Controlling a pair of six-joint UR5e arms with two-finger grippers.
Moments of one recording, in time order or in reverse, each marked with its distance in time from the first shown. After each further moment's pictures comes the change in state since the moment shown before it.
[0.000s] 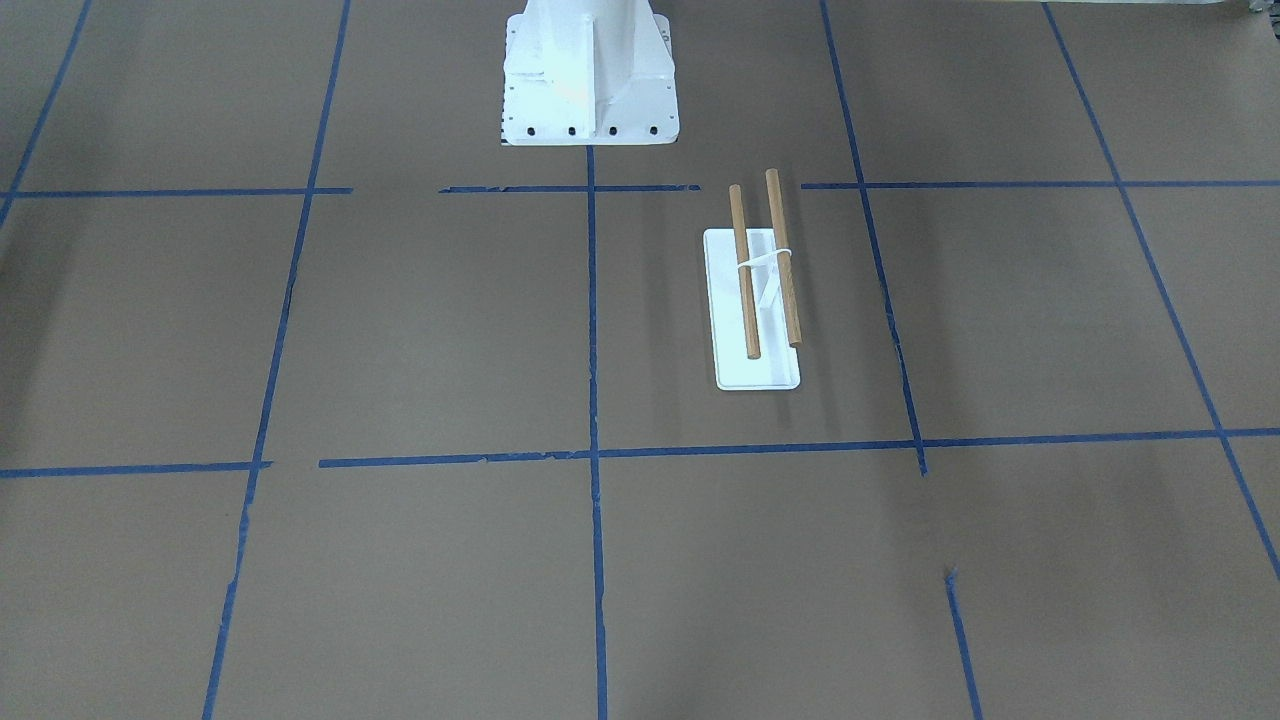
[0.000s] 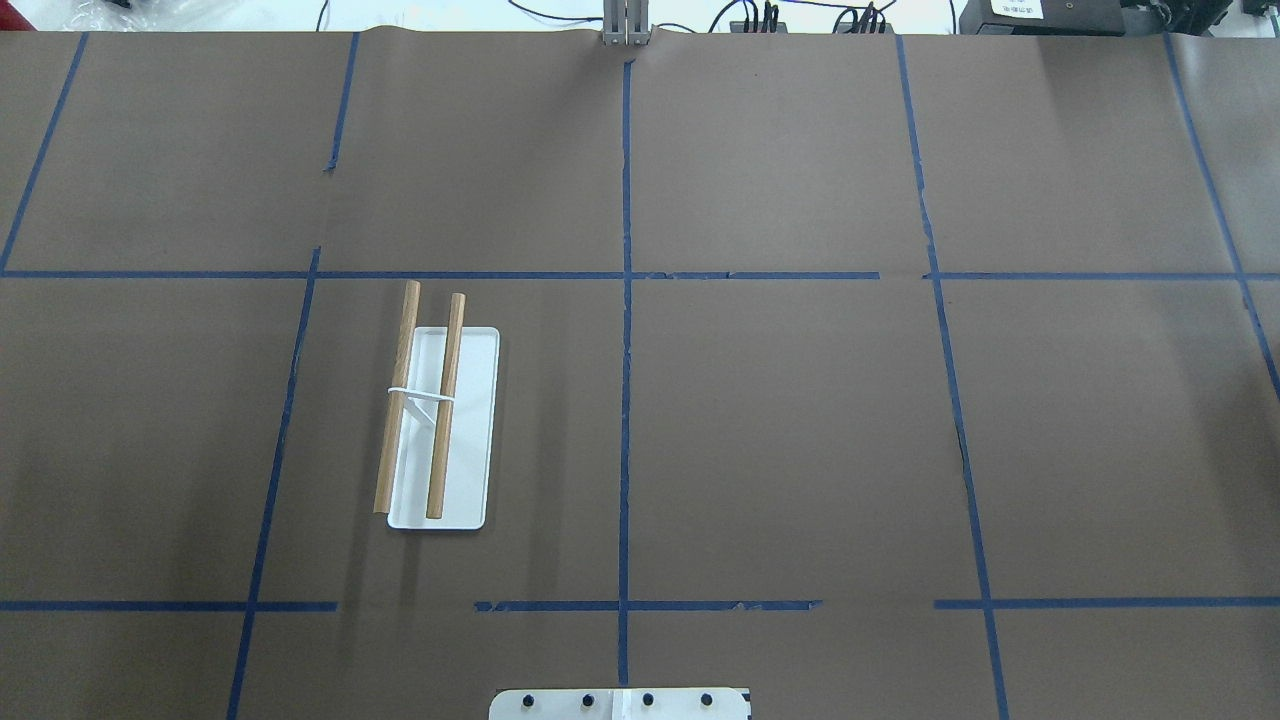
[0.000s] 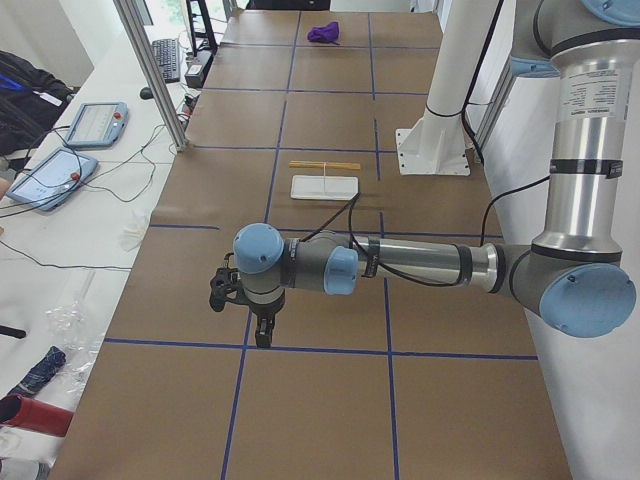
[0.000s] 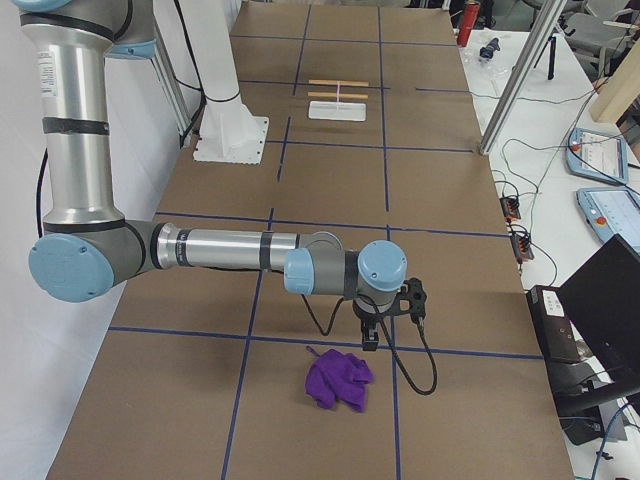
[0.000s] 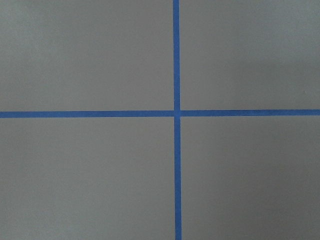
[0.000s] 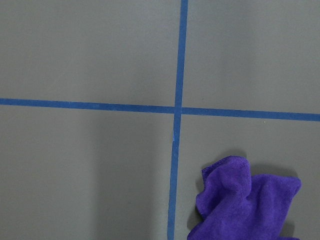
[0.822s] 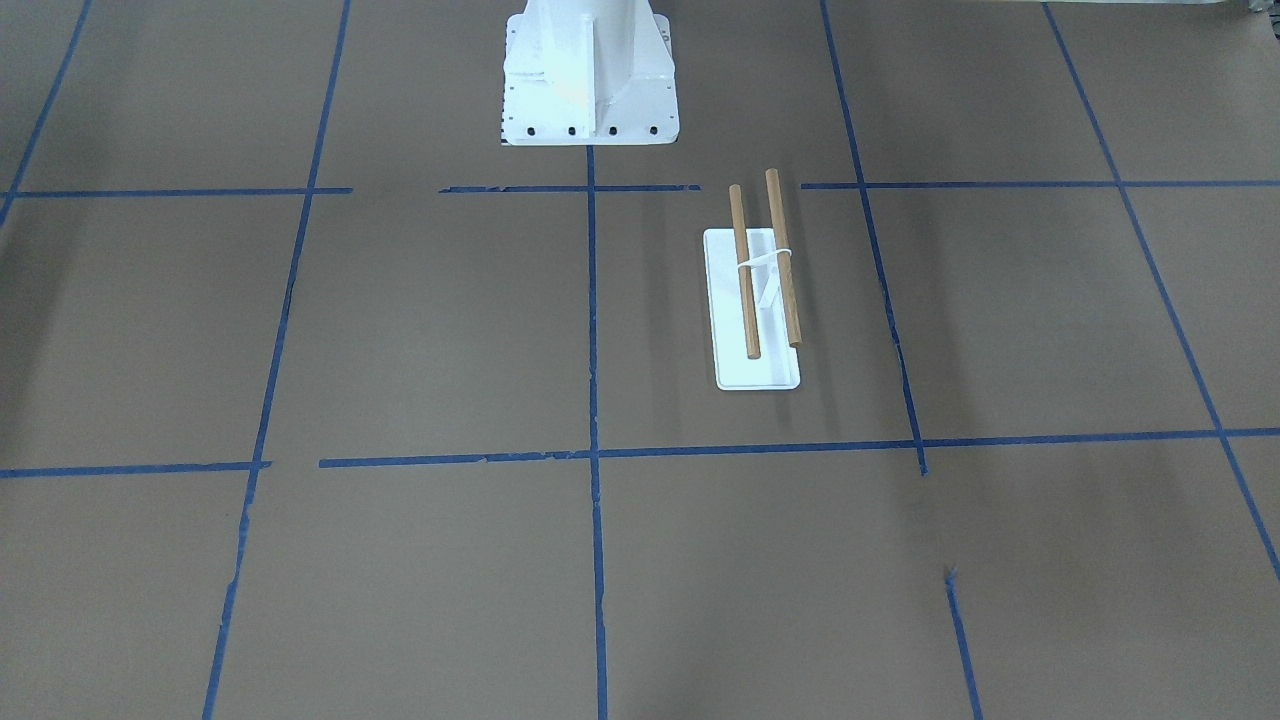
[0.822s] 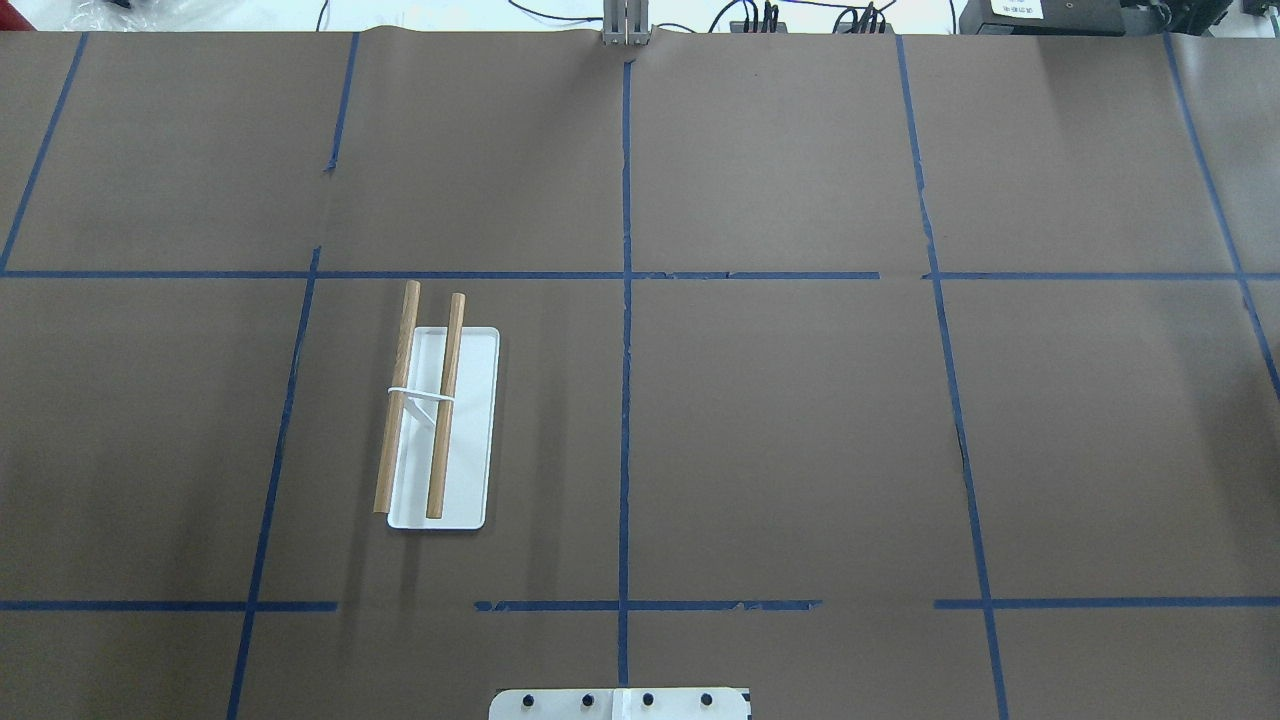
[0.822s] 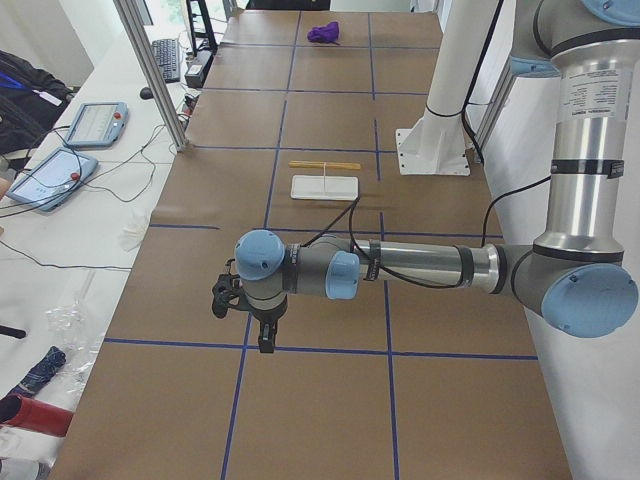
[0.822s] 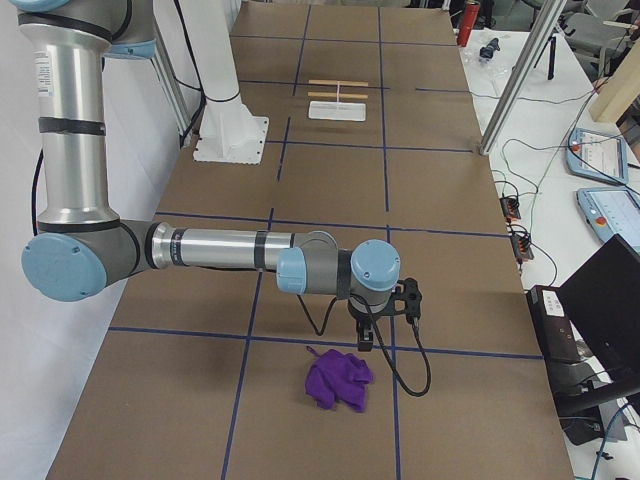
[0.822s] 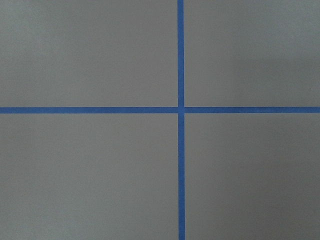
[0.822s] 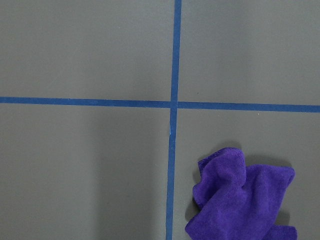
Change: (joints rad) left arm 0.000 0.009 0.014 0.002 0.003 0.003; right arm 0.025 -0.028 0.044 -0.013 0.005 0.004
